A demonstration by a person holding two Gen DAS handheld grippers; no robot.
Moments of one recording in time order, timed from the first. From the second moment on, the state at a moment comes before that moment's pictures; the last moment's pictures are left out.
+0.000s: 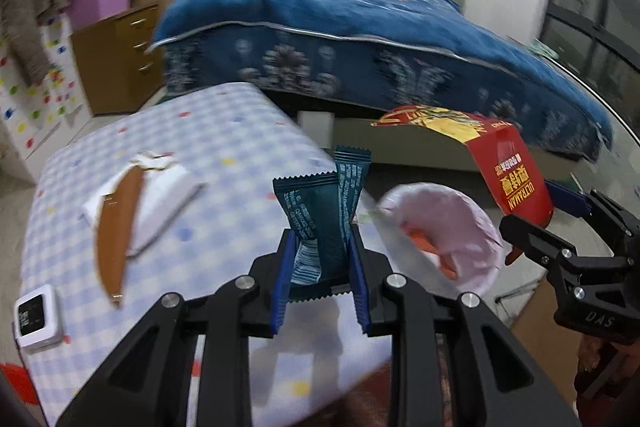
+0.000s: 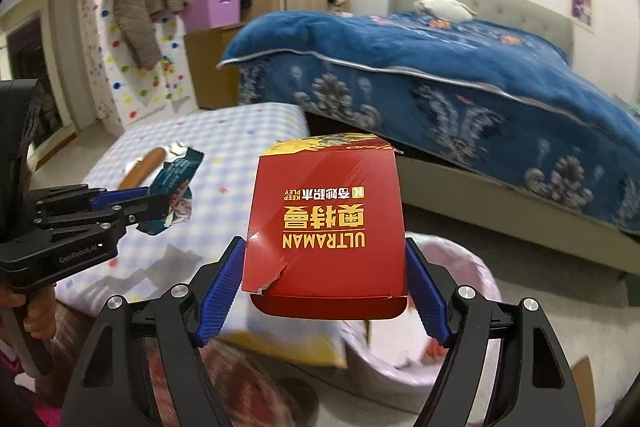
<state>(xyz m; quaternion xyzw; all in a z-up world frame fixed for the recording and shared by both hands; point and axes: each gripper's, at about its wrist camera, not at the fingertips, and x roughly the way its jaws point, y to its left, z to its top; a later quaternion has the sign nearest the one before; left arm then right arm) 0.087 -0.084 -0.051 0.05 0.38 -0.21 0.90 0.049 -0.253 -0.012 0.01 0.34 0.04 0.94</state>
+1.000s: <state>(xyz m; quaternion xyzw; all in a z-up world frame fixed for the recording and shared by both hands) 0.137 -0.279 -0.127 0.14 0.46 -0.33 0.81 0.049 -0.376 -0.082 0.08 0.38 -0.06 0.92</state>
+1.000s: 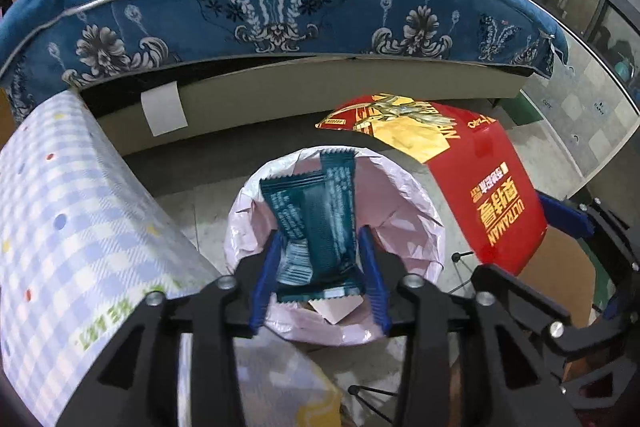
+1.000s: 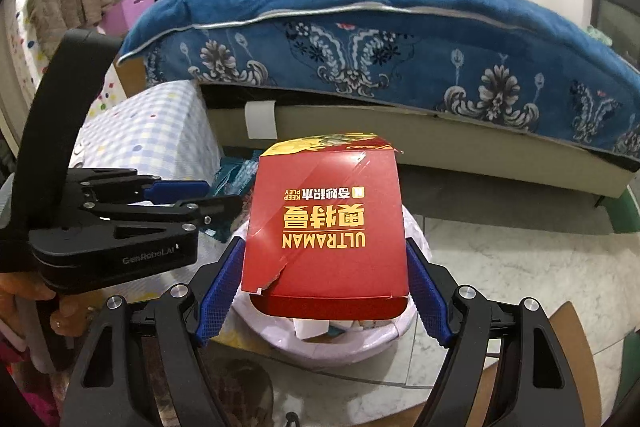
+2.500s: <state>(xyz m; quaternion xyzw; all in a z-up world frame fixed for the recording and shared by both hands) 0.087 0.065 -0.073 0.00 0.42 -0.02 0.91 0.083 -0.168 -0.012 -0.02 0.36 0.12 0.93</state>
